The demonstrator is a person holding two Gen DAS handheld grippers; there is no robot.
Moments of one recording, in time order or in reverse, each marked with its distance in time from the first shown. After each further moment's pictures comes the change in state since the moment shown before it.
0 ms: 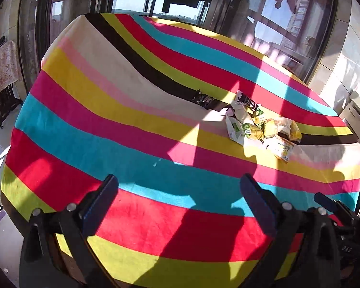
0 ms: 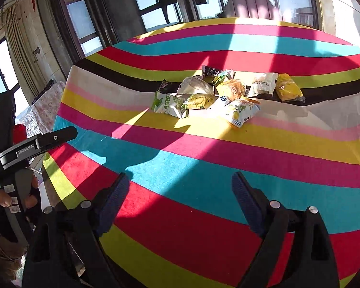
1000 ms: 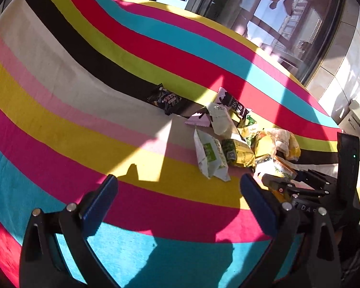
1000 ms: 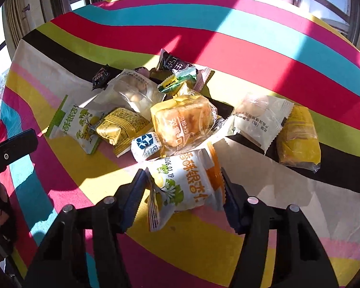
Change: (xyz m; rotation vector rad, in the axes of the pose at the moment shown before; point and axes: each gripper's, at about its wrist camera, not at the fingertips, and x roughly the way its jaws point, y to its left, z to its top) left arm 0.107 -0.035 0.023 -0.054 0.010 -0.106; right arm 0.135 -0.063 0.092 -0.206 0.175 -0.096
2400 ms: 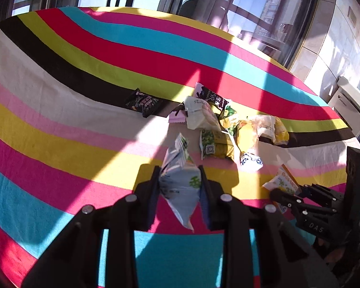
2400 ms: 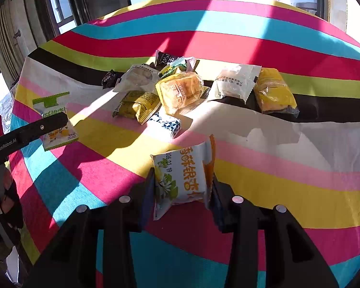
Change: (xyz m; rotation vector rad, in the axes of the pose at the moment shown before) left arm -0.025 -0.016 0.001 0.108 0.019 -0.046; right arm -0.039 0.002 -0.051 0.138 -0.060 0.022
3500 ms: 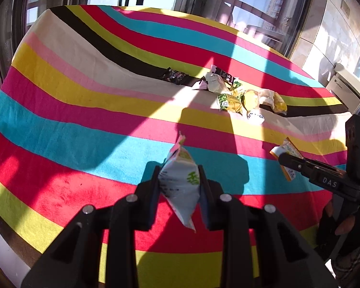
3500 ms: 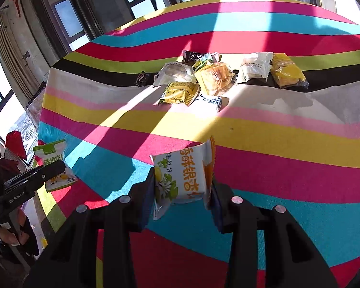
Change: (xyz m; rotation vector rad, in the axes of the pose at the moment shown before) left arm -0.076 0.023 -0.064 0.042 0.035 0.085; right arm -0.039 0.044 -0.038 0.100 -0.035 0.133
